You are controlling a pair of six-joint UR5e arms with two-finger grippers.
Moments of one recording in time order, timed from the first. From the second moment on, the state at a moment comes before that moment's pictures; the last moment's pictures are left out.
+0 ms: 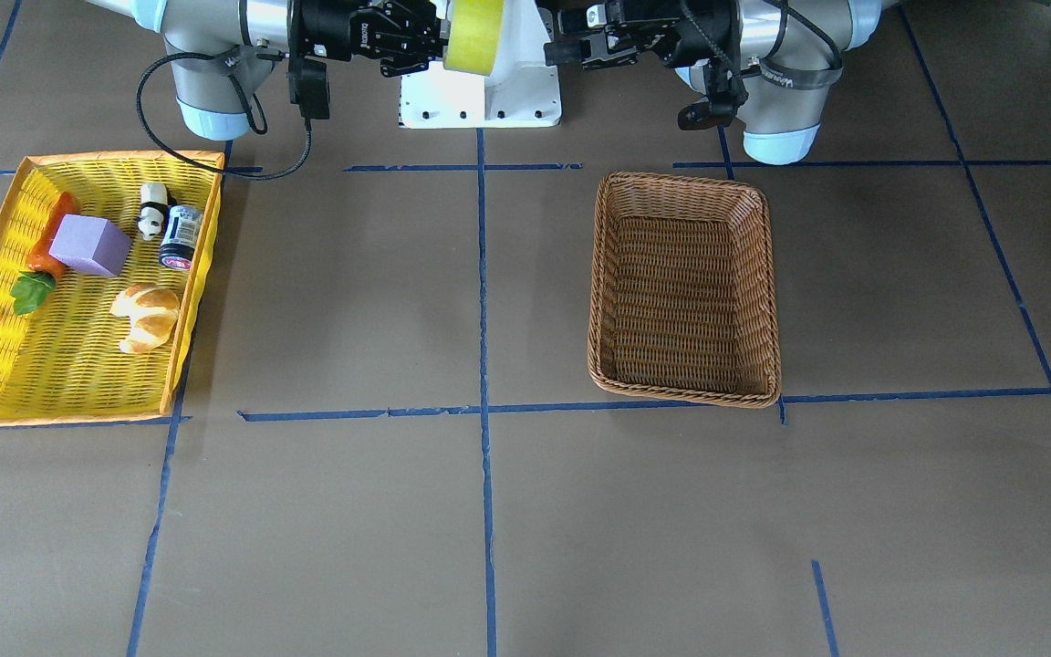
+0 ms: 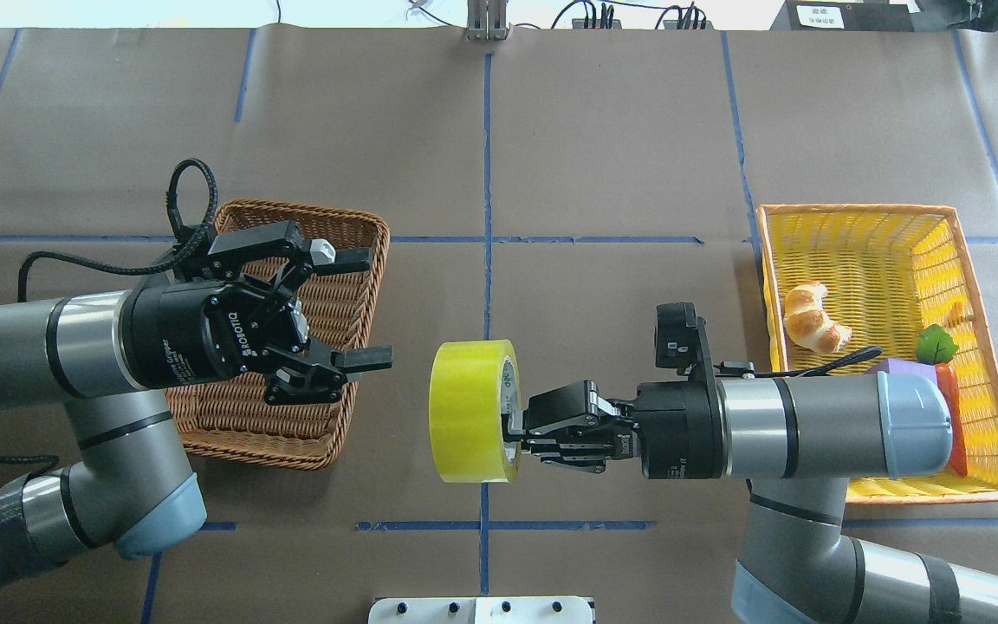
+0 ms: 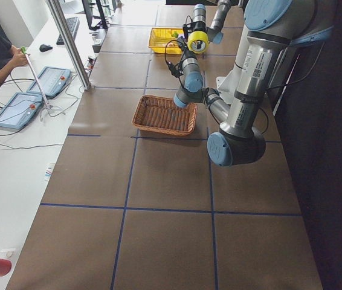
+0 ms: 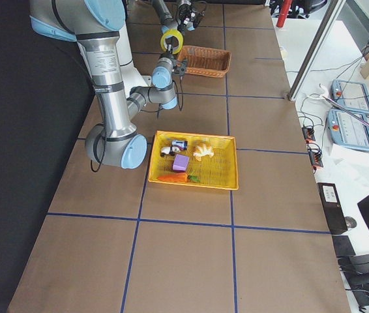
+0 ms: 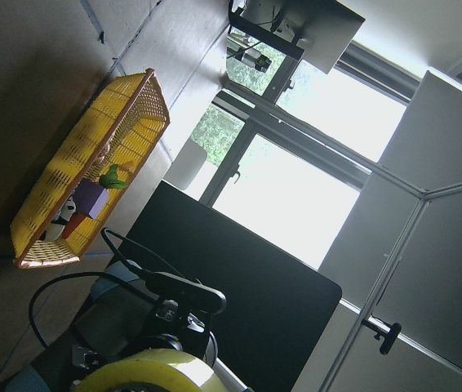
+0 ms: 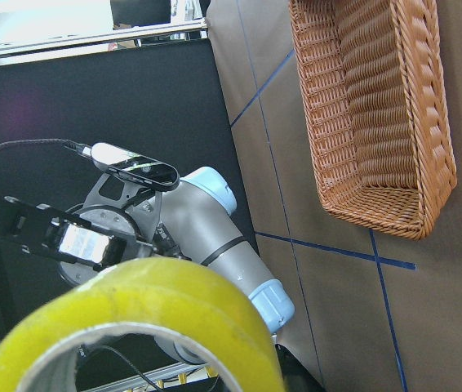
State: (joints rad) left arm -0.50 -1.93 -1.75 -3.42 -1.78 -2.48; right arm 0.35 -1.25 1.79 0.05 1.83 1.98
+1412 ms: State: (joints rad) left arm -0.42 -1.97 -1.75 -3.41 -1.71 -2.48; right arm 0.32 -1.24 1.78 0.05 1.78 1.98
